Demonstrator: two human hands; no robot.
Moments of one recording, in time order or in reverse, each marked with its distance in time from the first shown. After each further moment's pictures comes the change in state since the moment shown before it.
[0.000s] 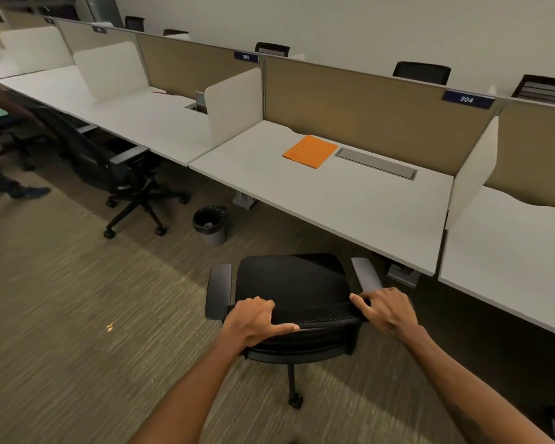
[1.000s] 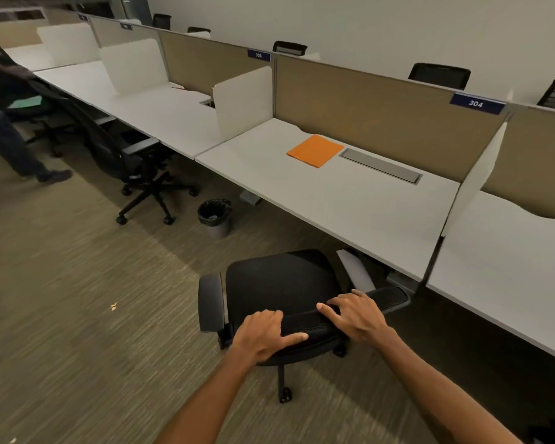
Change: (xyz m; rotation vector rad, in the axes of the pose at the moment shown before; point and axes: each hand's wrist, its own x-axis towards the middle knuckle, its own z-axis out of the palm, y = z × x) left_hand 0.000 0.130 0.024 -0.080 0.020 -0.147; right_hand -0.012 0.034 0.002 -0.024 -0.103 -0.254
